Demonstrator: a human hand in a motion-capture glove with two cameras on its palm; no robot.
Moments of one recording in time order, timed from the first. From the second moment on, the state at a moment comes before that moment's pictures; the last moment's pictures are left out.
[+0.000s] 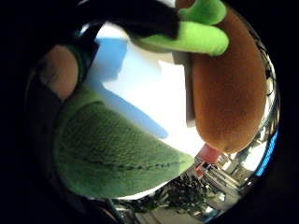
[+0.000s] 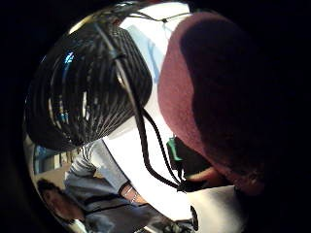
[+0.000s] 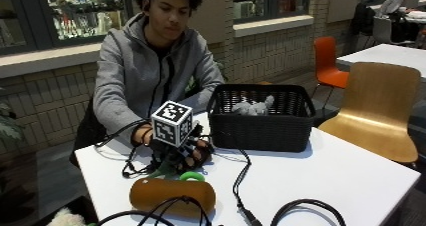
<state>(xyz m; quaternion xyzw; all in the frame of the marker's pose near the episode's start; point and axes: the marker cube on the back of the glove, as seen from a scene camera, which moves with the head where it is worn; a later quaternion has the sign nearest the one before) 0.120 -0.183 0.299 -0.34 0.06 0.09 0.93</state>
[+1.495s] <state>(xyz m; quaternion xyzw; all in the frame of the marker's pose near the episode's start) -0.124 -0.338 0.293 -0.30 0.08 -0.17 0.93</state>
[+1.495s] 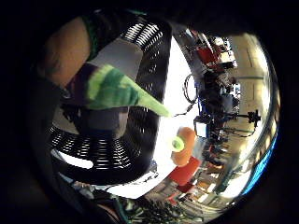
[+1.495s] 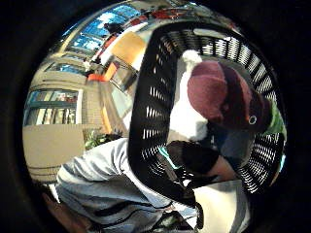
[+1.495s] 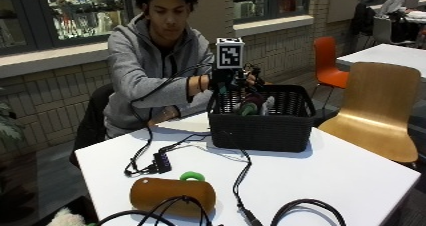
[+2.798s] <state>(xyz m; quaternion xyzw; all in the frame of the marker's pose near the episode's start) 0.269 -0.223 0.261 -0.22 0.19 0.28 0.92</state>
